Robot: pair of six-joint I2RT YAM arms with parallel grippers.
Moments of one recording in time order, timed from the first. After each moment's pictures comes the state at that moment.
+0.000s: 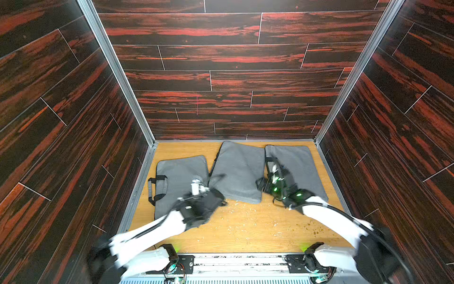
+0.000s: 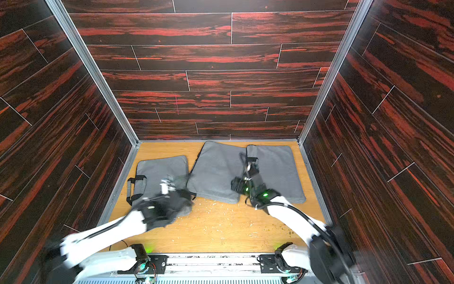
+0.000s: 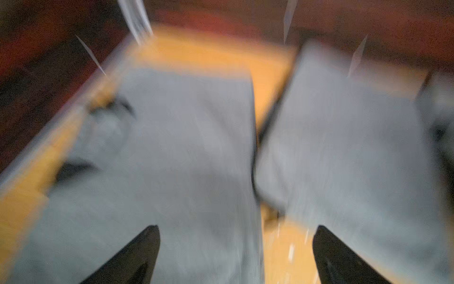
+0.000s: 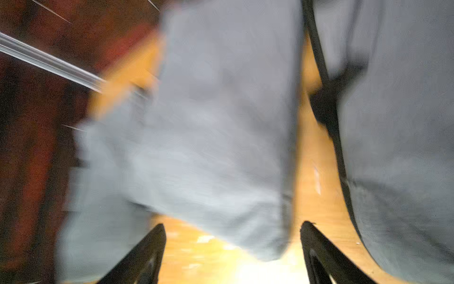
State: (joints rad) left arm -0.86 1.00 0.80 -0.58 -0.92 -0.84; right arm 0.57 1.17 0.82 -0.25 0.03 0.76
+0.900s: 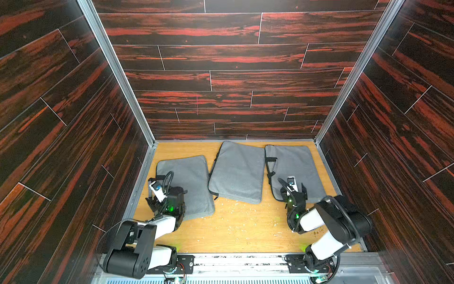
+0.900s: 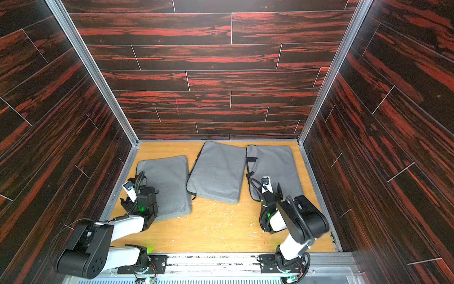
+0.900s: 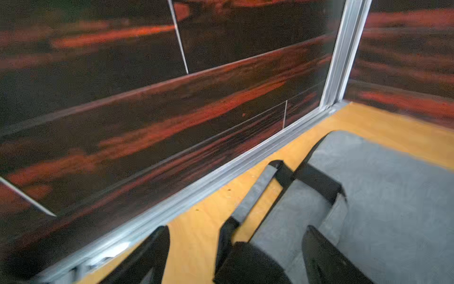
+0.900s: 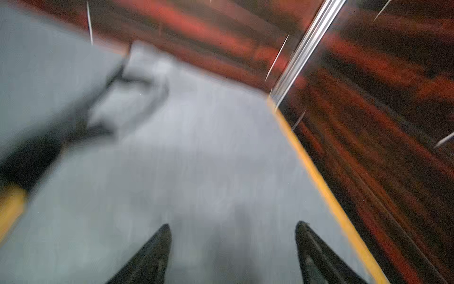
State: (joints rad) left arm -0.10 1.36 0.24 0.74 -1.05 -0.31; right arm 0.34 1.66 0.20 1.30 0.61 -0.27
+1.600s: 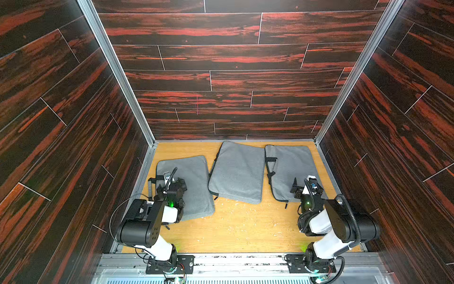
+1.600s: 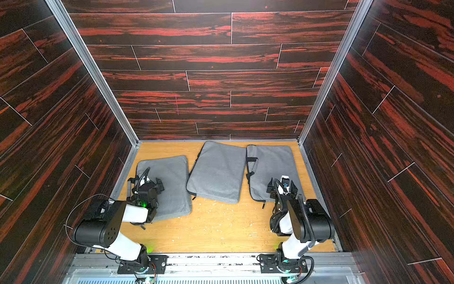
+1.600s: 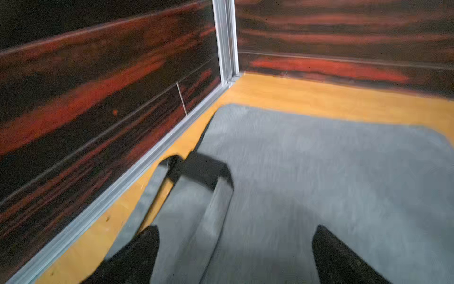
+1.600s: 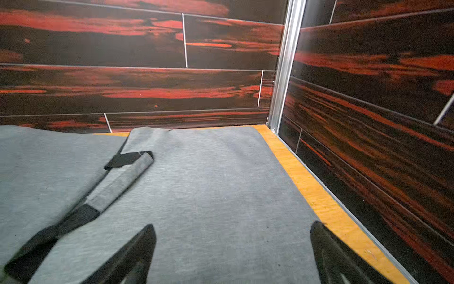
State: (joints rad) left arm -0.06 1.59 0.35 0.89 -0.53 -0.12; right arm 0.07 1.63 0.11 1.49 0.23 -0.05
